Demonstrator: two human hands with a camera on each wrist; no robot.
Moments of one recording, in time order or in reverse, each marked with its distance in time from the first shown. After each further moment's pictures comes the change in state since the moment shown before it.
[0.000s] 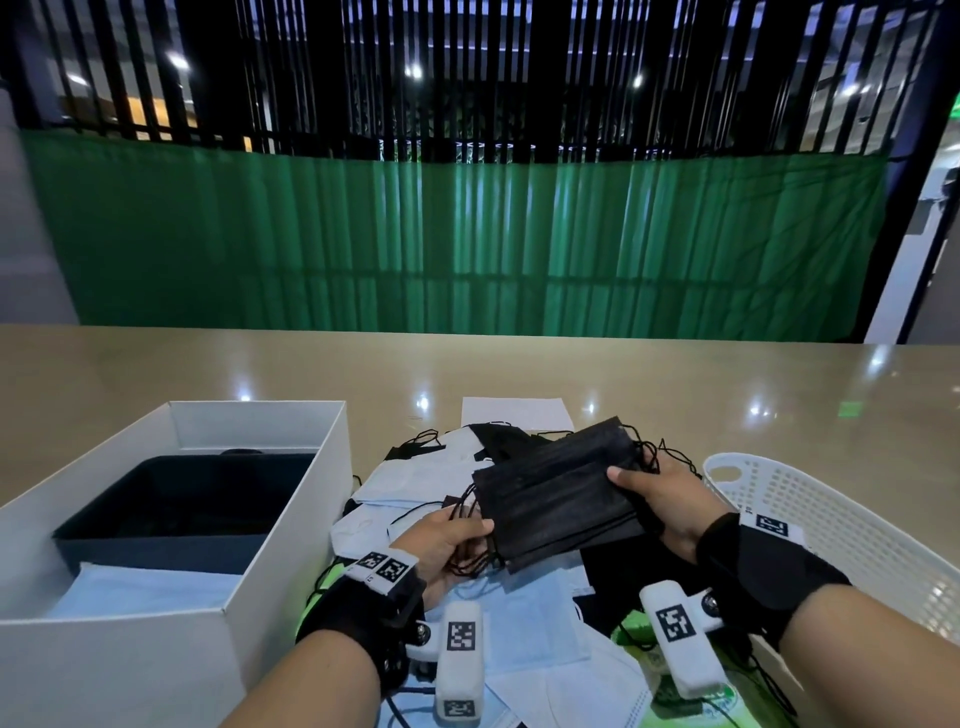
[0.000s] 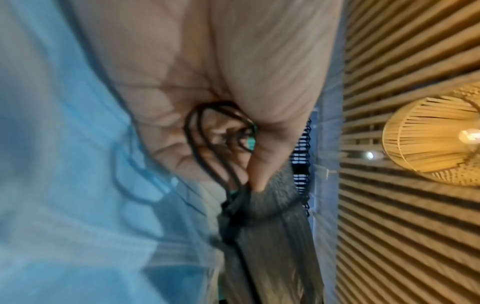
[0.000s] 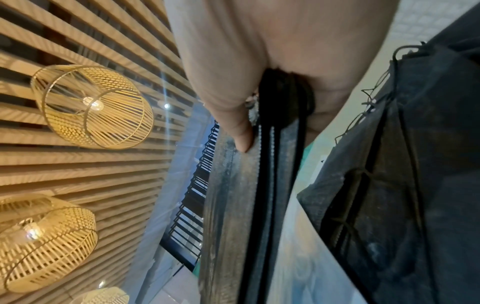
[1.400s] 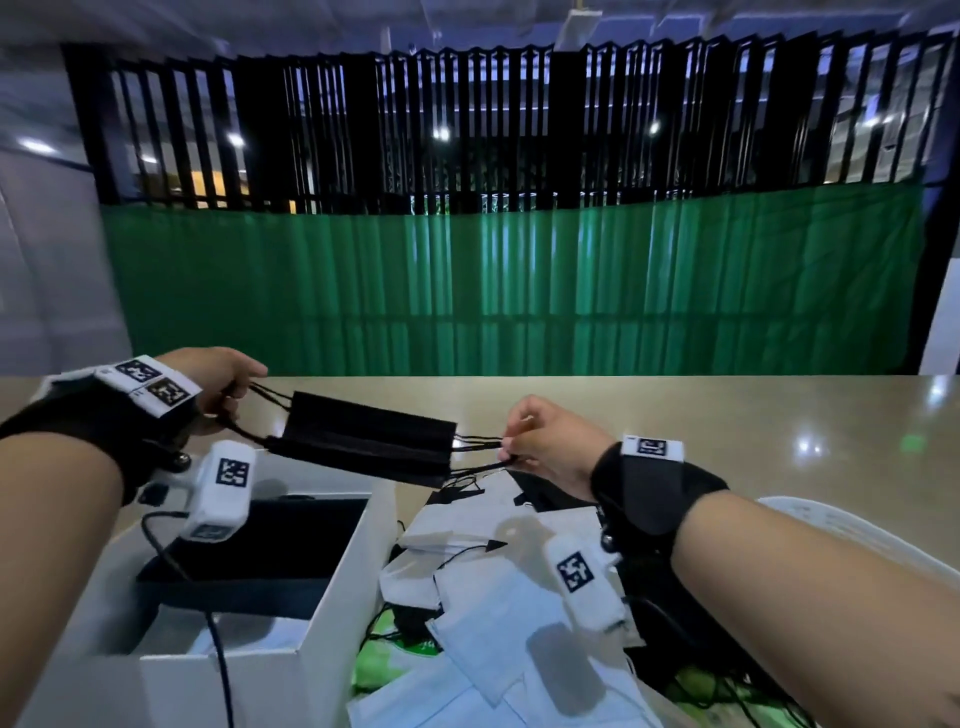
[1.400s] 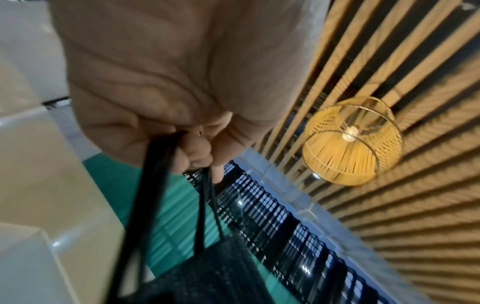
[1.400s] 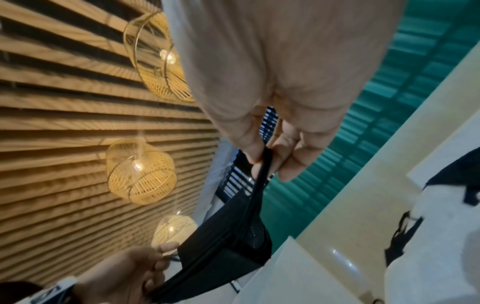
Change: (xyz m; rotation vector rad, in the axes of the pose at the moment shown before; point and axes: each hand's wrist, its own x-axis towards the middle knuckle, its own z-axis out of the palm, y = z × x) left_hand -0.093 0.258 -0.123 0.537 0.730 0.223; right_hand 0.008 -0.085 0.137 -0.124 -0.358 -0.127
